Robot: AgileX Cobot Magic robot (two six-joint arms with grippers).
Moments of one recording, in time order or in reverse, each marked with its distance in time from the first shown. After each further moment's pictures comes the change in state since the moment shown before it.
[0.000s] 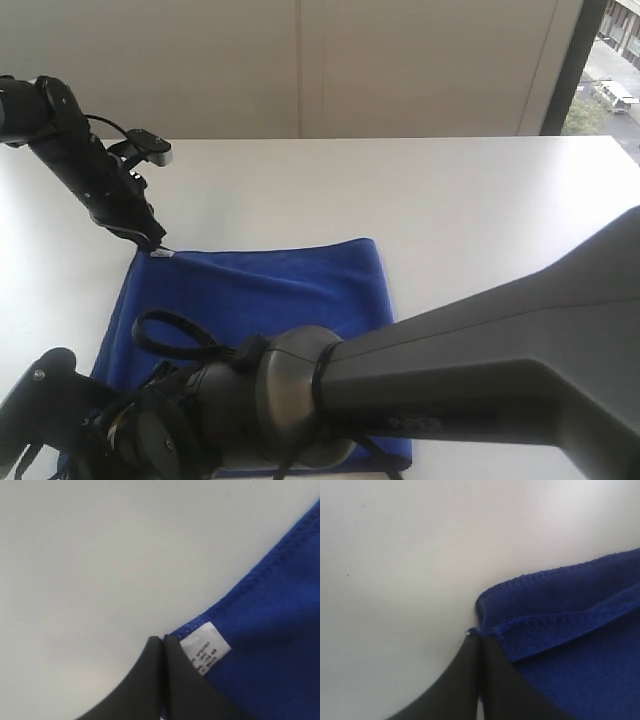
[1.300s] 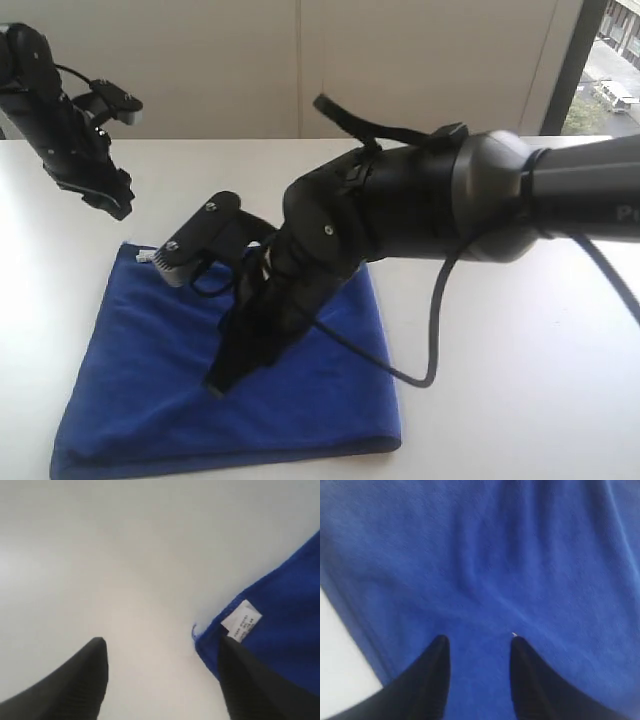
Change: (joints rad) left arm 0.000 -0.151 0.000 0.260 0.017 -0.206; right arm -0.316 -0.232 0.000 -0.367 0.421 0.308
